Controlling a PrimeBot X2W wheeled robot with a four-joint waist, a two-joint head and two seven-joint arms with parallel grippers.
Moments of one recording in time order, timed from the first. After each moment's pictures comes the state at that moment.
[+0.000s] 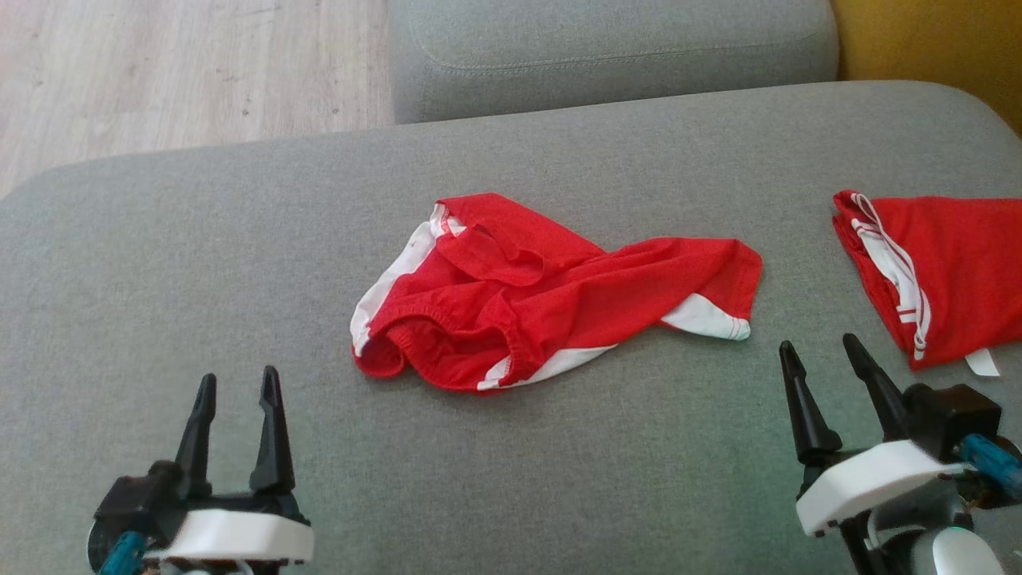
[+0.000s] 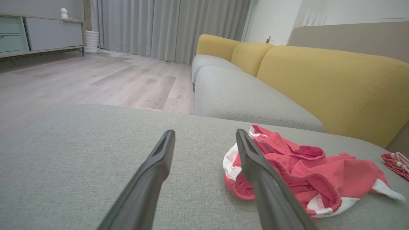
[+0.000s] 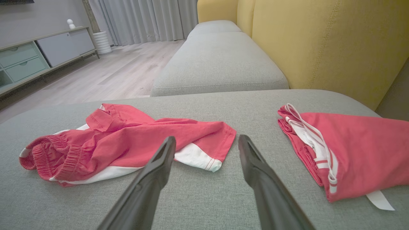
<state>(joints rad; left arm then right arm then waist) 0.02 0.25 -0.25 0.15 -0.51 0.06 -0.25 0.09 -0.07 0.01 -0.04 0.15 0.13 0.11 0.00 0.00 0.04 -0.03</state>
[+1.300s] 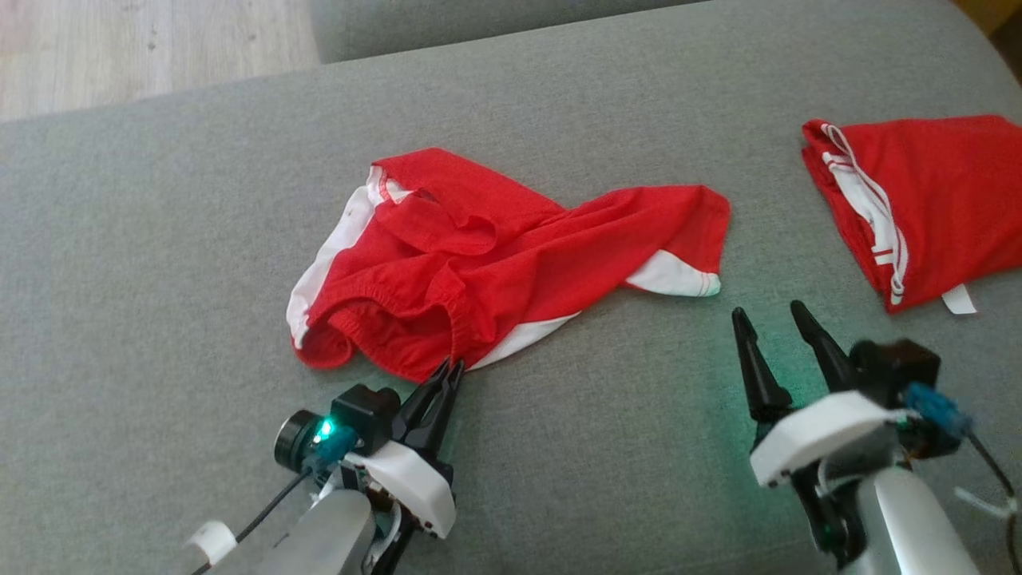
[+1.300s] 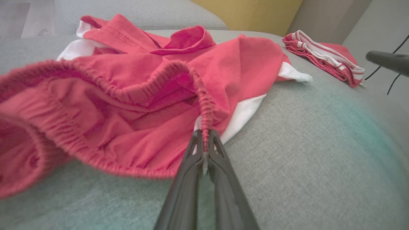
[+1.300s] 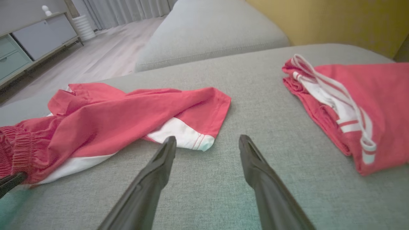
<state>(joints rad) -0.37 0.10 -0.65 0.69 -0.43 -0.12 -0.23 -0.07 -0.06 0.09 0.19 0.19 0.13 0.02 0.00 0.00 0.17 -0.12</state>
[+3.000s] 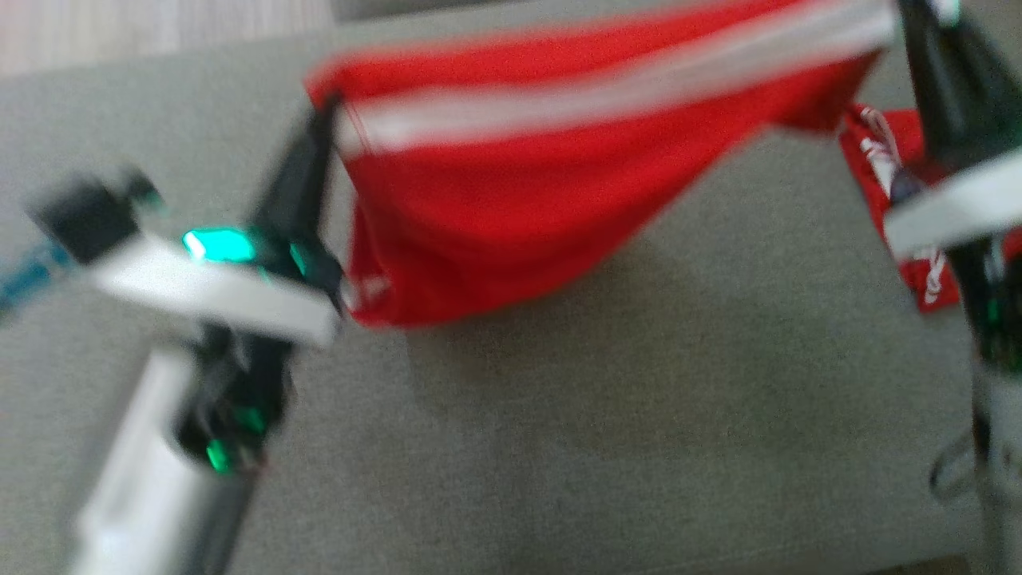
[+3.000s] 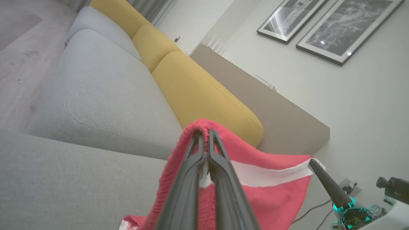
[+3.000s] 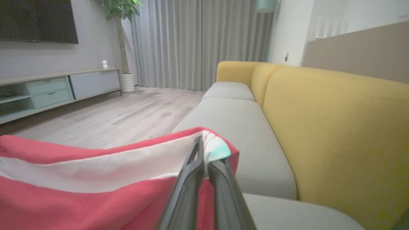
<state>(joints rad) -0.43 0.26 -0.35 -0.18 -1.07 -0.02 0.15 -0.48 -0.23 0.06 -0.24 0.31 0.13 0.39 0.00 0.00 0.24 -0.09</state>
